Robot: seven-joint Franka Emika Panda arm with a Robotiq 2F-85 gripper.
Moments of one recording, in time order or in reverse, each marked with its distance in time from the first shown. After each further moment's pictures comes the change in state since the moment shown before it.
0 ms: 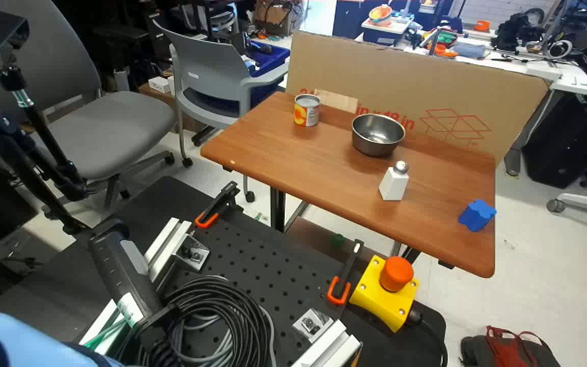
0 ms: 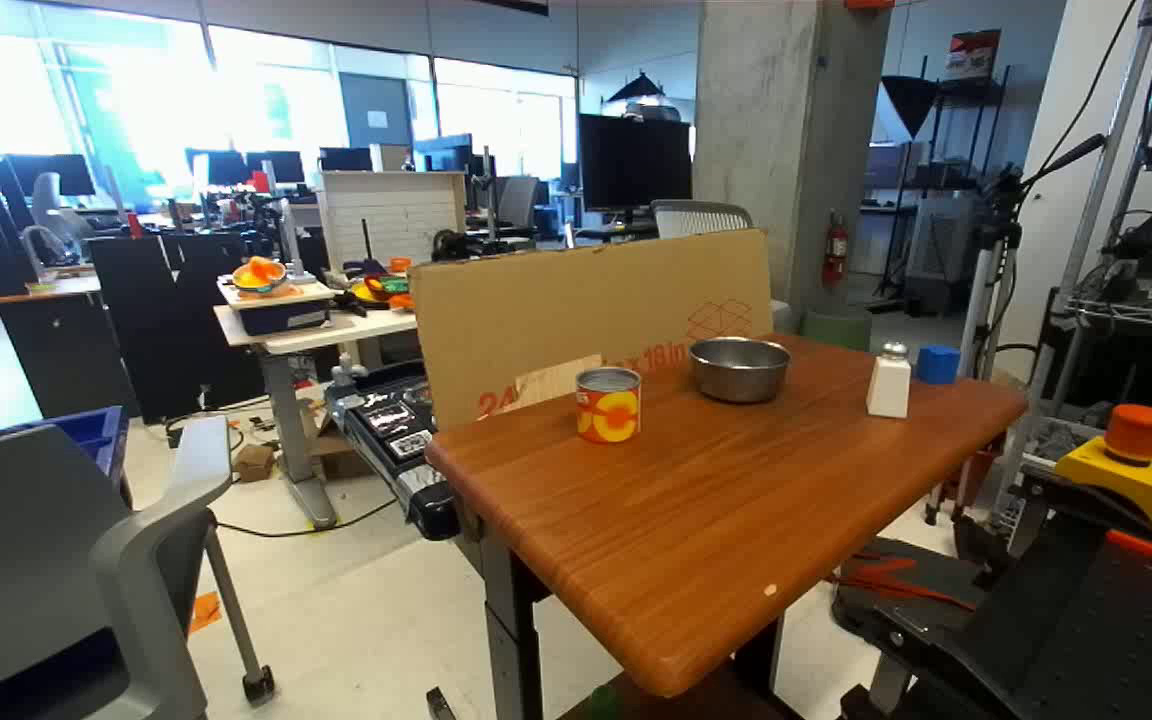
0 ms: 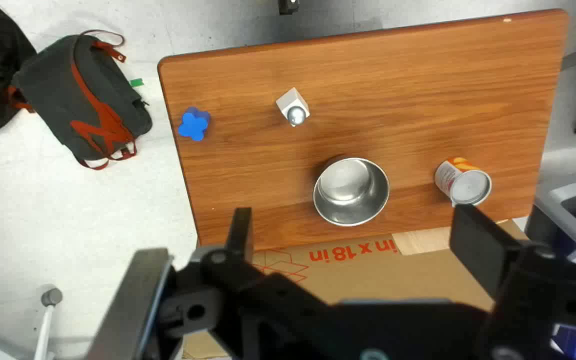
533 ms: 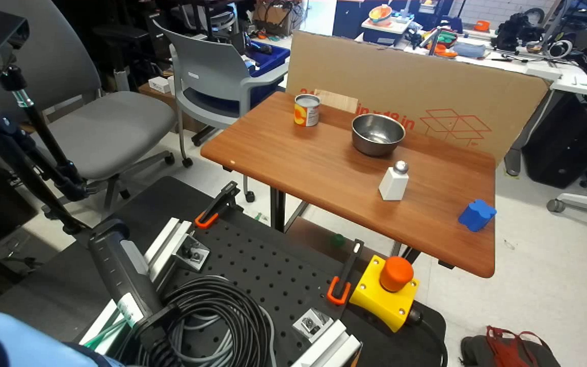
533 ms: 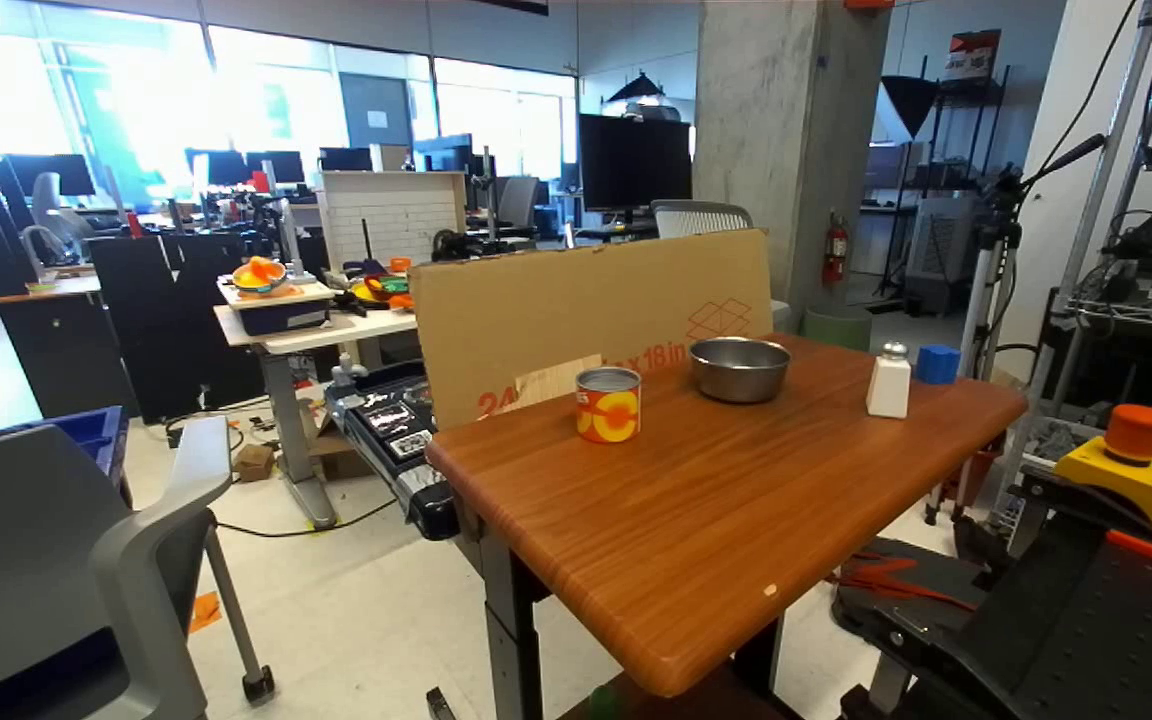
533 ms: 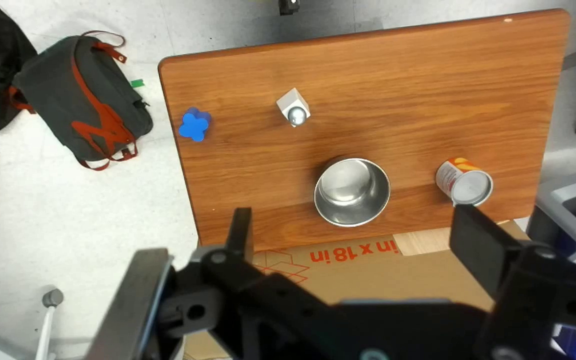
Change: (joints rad) arm 0.000 0.002 0.001 0.000 -0.002 0.001 0.003
